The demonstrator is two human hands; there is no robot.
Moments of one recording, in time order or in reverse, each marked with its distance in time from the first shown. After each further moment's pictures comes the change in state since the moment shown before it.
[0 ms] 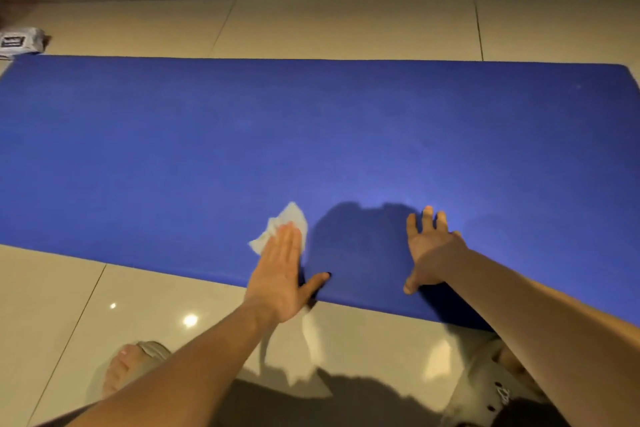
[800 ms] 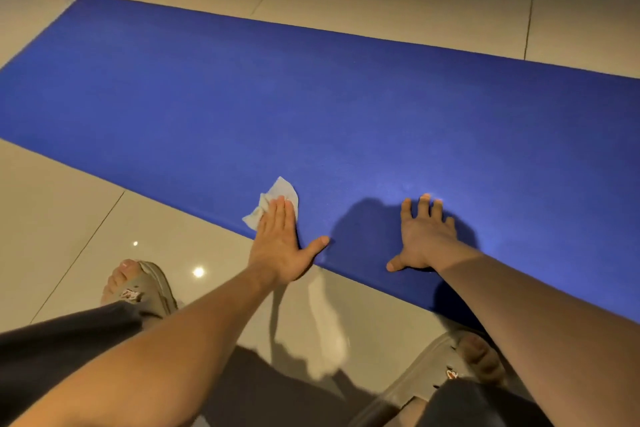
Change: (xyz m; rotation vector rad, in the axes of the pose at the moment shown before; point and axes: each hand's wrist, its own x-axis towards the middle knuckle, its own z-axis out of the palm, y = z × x) left_hand -0.020 0.054 0.010 -0.174 0.016 -0.336; right_hand 0.001 0.020 0.013 0.033 0.104 -0.134
